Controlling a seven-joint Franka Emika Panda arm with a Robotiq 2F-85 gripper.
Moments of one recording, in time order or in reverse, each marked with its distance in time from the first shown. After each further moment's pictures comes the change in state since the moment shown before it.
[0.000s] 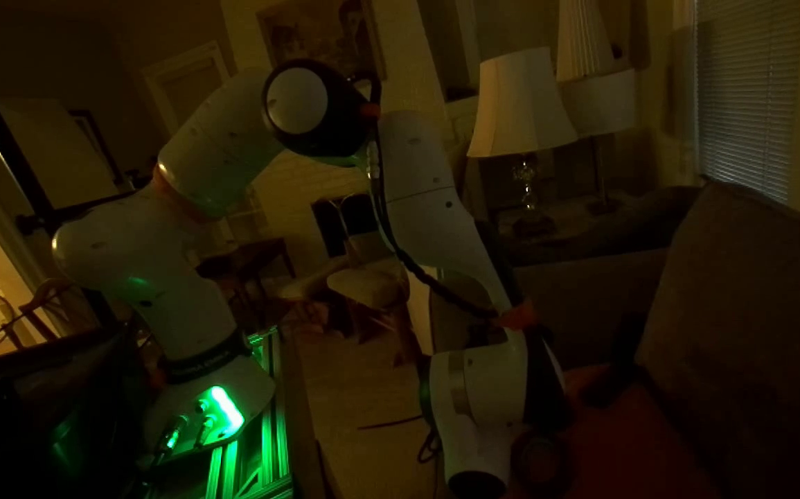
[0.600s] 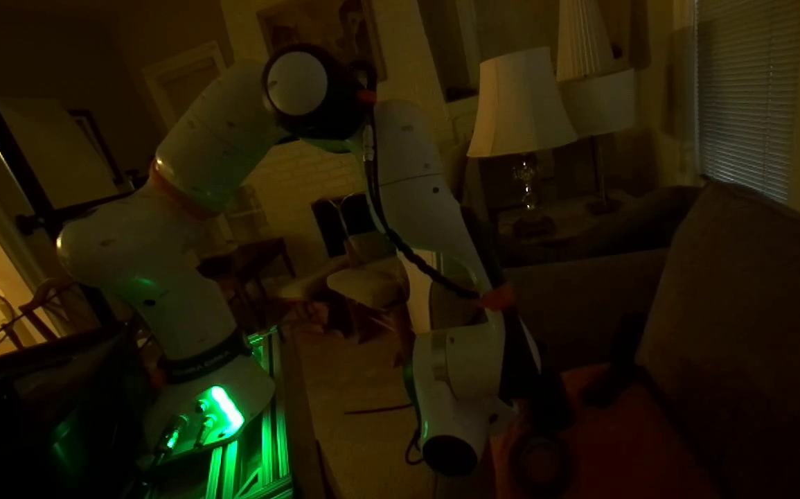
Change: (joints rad) arm 0.082 -0.068 0.003 -0.117 0.081 0.192 -0.065
